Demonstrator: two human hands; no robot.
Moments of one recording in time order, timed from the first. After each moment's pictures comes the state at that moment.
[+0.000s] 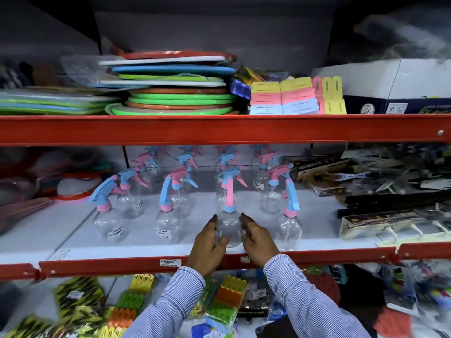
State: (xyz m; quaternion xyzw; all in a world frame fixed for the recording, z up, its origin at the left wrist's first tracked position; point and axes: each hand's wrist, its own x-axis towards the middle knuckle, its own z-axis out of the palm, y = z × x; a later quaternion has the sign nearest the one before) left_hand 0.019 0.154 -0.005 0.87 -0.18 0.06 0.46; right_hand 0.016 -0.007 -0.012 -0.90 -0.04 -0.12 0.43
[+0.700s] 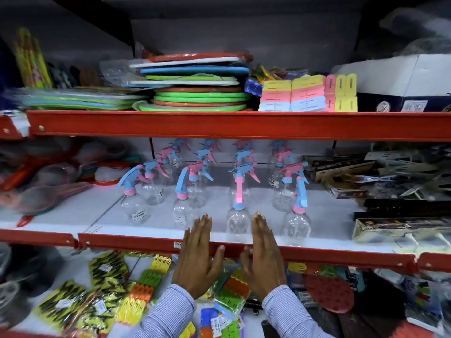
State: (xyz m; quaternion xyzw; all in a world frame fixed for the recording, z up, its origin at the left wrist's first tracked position) left_hand -0.041 0.185 -0.031 0.92 -0.16 0.24 0.25; right_hand -0.052 0.011 -0.033 -0.92 -0.08 -0.28 0.27
